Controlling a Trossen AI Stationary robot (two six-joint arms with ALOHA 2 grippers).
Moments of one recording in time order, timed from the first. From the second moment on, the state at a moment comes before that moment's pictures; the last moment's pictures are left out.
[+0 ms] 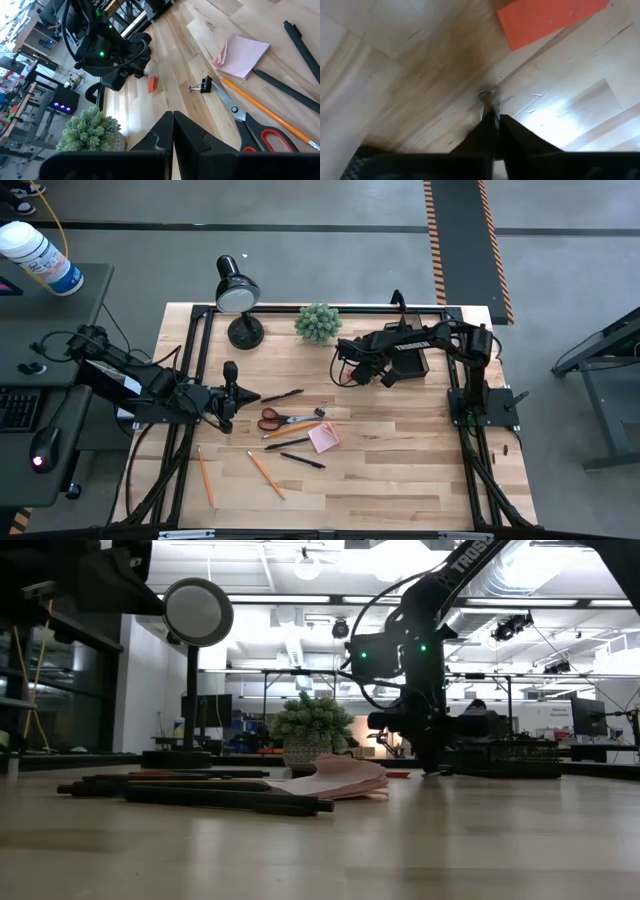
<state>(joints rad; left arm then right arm) -0.35 0.67 0.44 -0.29 -0.60 0.50 -0.32 1.97 1.20 -0.80 0.28 -1.08</state>
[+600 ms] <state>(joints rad) -0.35 0.67 0.44 -0.29 -0.60 0.50 -0.30 1.98 1.31 -0.86 0.32 -0.97</state>
